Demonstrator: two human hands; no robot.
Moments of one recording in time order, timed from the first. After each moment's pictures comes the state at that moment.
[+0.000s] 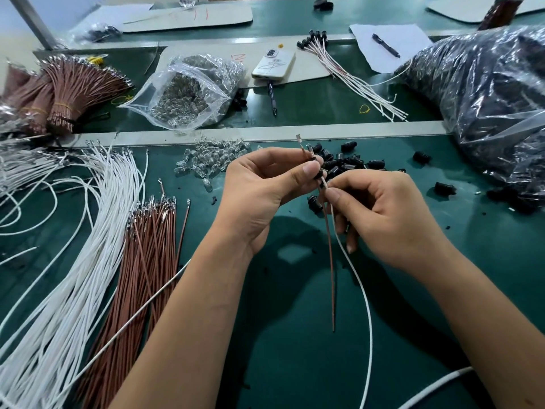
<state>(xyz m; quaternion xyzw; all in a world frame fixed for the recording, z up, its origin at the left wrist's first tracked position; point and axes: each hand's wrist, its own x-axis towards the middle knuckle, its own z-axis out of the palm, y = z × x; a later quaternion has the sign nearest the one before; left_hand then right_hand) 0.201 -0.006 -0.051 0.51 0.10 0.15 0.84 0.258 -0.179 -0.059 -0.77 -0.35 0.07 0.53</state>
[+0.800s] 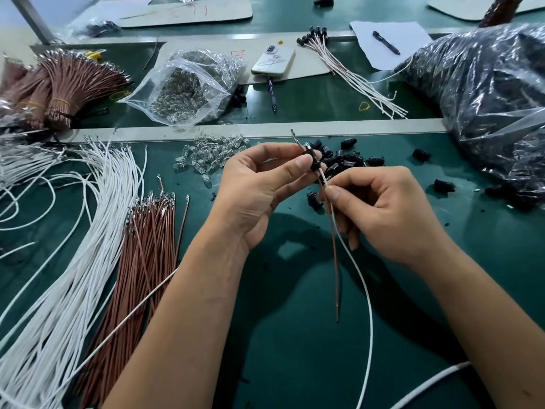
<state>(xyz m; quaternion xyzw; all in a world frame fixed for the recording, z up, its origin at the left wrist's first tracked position) 0.197 -0.003 -0.044 0.48 0.12 0.13 0.86 0.259 -0.179 -0.062 -0.75 -0.34 0.08 0.56</state>
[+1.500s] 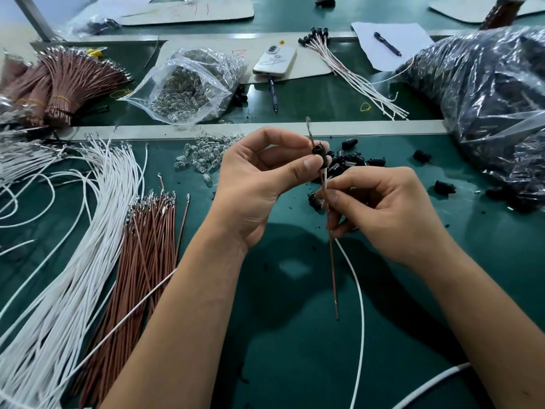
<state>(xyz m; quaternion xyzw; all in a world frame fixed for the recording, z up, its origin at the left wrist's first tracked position) 0.195 -0.002 -0.043 0.54 0.03 0.17 0.82 0.258 -0.175 -0.064 -0.70 -0.35 0.10 0.62</state>
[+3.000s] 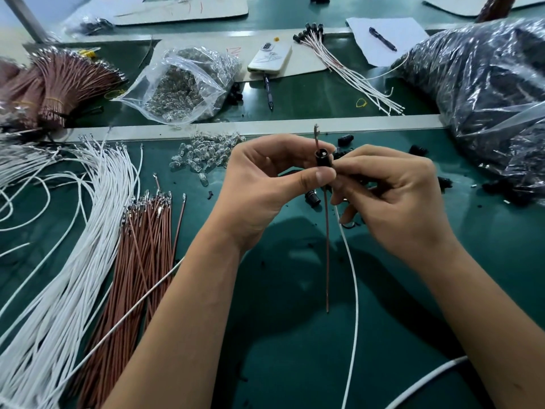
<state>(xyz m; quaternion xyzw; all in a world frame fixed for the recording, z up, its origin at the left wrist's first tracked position) 0.196 -0.005 -0.047 0.62 -0.06 0.17 0.77 0.261 -0.179 -0.059 -0.70 -0.41 -0.04 0.58</state>
